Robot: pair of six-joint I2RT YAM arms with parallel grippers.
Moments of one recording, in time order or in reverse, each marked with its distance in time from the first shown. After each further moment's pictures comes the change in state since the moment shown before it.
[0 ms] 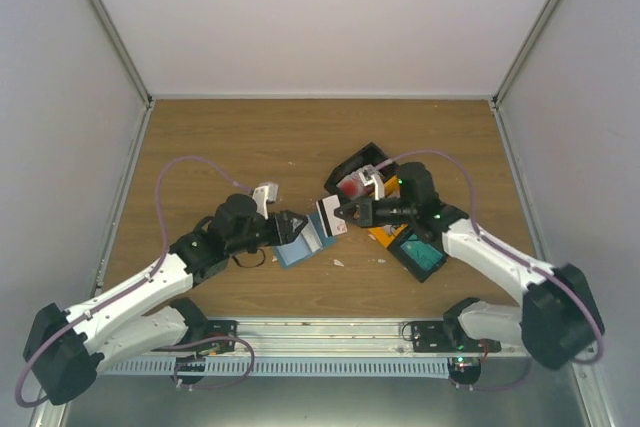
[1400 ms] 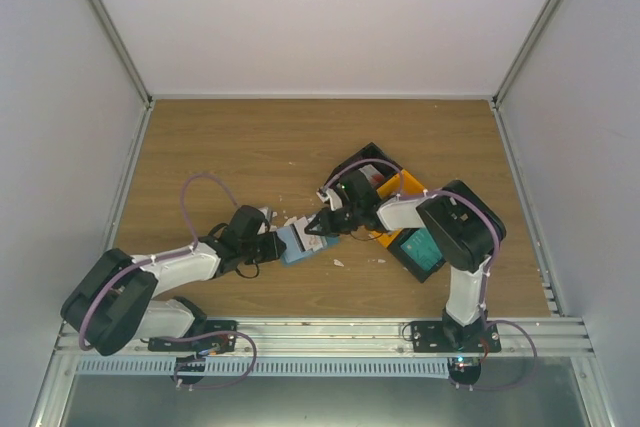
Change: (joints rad) left arm 0.150 0.349 -0.237 0.146 0.005 0.085; right arm 0.124 0.752 0.208 0.166 0.052 -0.079
